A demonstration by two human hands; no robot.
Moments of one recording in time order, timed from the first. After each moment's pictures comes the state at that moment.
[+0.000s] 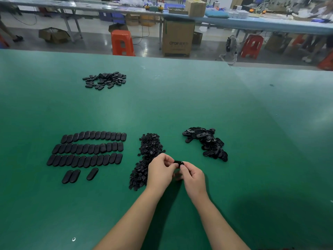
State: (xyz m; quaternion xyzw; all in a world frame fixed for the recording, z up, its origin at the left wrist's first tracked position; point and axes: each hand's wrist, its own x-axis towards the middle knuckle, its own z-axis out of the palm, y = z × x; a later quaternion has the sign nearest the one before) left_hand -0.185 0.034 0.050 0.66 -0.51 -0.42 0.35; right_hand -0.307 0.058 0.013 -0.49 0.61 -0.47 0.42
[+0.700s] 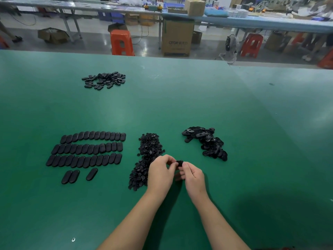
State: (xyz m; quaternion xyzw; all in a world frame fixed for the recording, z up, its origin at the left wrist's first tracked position) left_hand -0.188 0.042 0.044 0.65 -0.62 -0.28 0.35; right_hand -0.307 0.058 0.013 -0.45 0.61 -0.49 0.43
